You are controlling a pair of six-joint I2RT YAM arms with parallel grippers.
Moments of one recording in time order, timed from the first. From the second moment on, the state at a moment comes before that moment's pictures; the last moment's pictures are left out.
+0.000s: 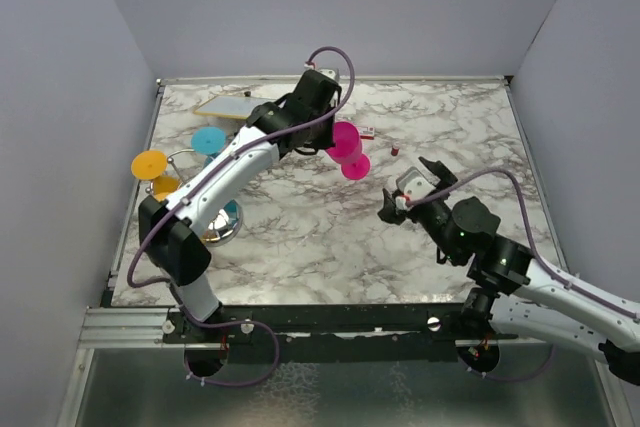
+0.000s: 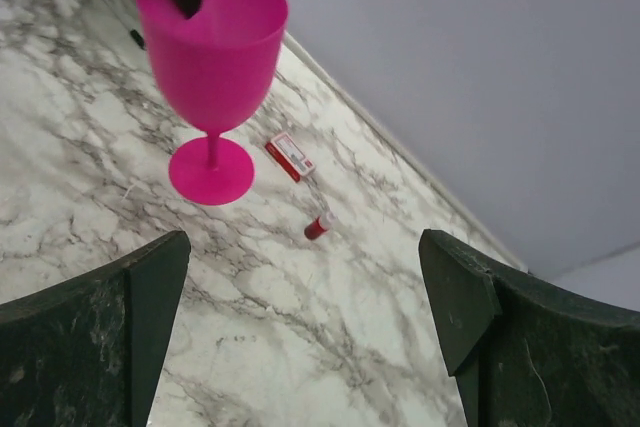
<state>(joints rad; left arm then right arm) -0.68 1.66 1.73 -0.81 -0.14 -0.44 1.02 0.68 0.67 -0.05 0.46 -0.59</state>
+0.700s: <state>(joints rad) -0.68 2.00 1.96 -0.90 -0.18 -0.42 0.33 1.15 0.93 -0.20 0.22 0.24</state>
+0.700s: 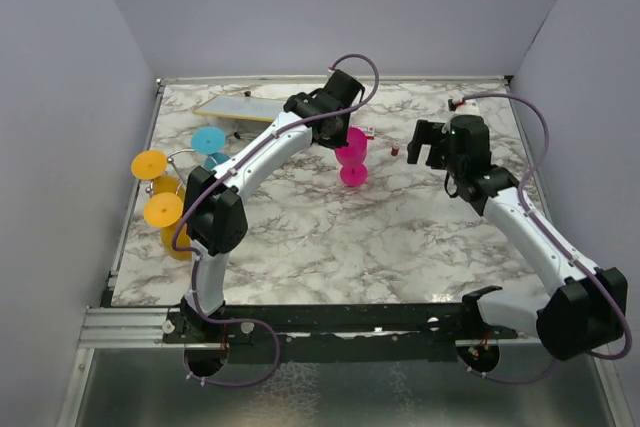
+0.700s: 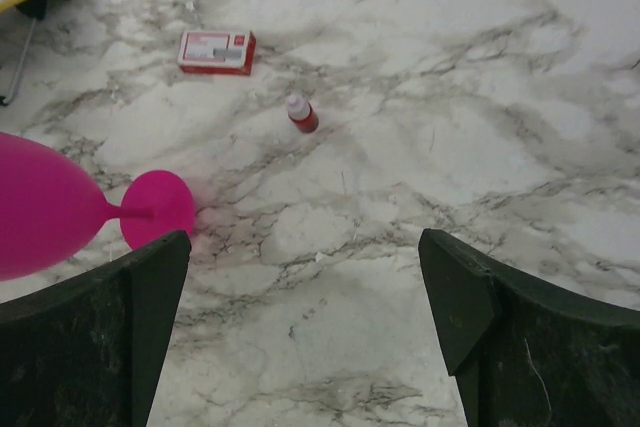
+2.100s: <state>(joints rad) -0.68 1.42 1.75 -0.96 -0.26 -0.31 0.31 1.20 0.96 -0.40 -0.07 0.34</state>
